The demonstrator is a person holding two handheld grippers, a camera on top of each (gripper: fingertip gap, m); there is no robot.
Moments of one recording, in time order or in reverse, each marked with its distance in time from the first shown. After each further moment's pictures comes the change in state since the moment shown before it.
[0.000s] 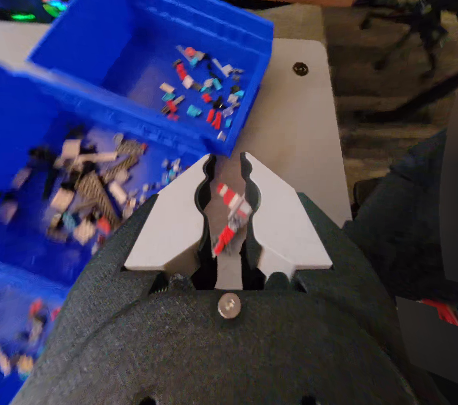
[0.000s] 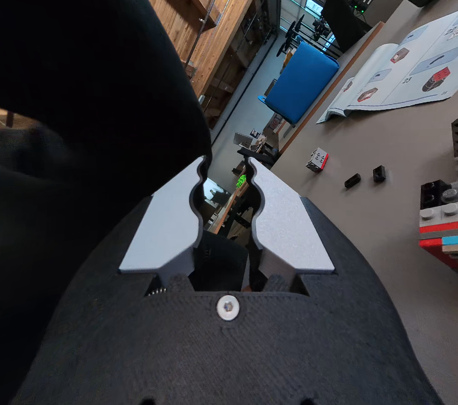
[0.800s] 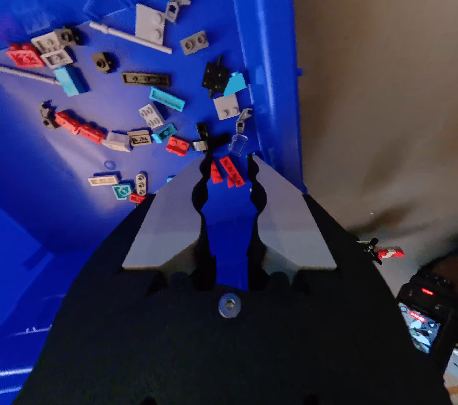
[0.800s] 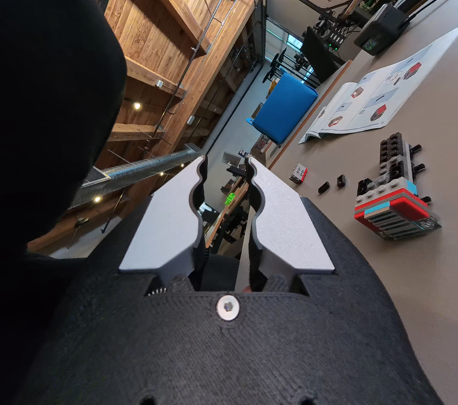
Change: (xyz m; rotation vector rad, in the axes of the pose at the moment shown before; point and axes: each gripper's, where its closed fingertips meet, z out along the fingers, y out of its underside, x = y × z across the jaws) left arm -0.015 0.031 0.213 -0.747 0.198 0.589; right arm -0.002 -0.027 -0.039 0.098 0.049 -0.037
